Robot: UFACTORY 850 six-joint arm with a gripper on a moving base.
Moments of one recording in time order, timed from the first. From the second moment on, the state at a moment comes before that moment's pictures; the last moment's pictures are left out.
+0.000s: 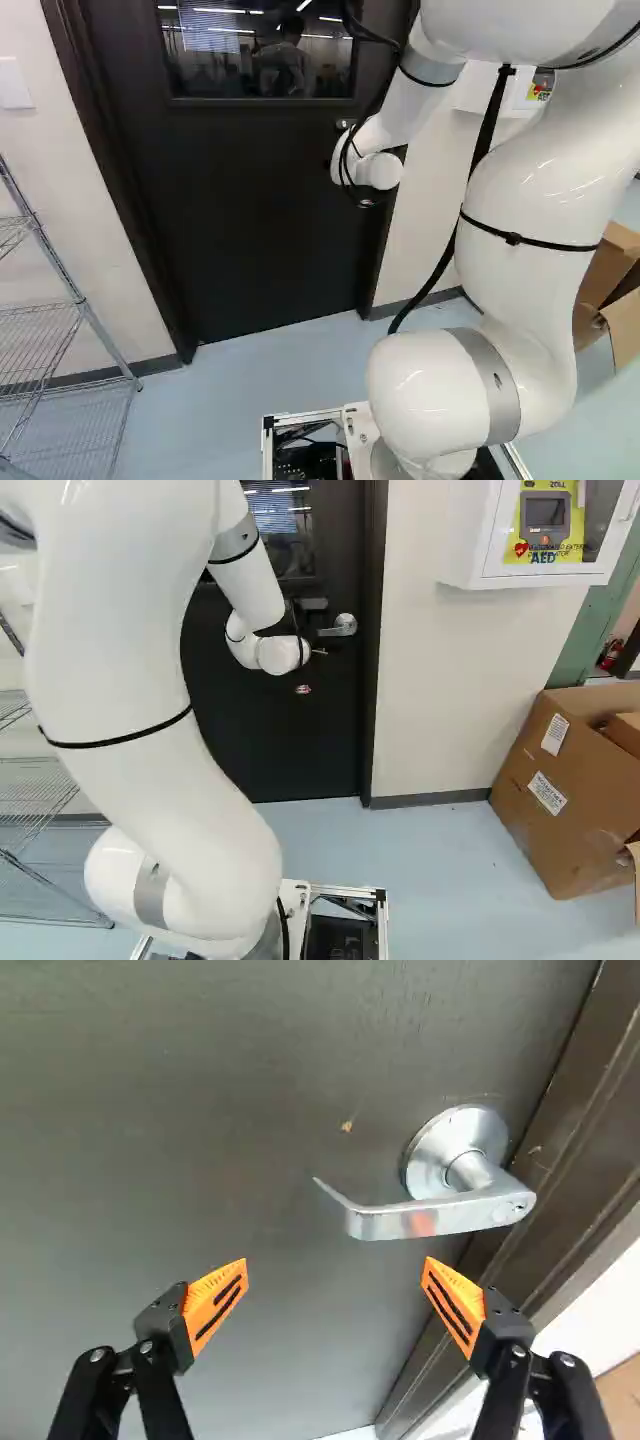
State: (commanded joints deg) arm -2.7 -9.4 -42.8 0.0 40.4 0.0
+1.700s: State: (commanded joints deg) arm -5.1 8.4 -34.7 0.0 40.4 0.0
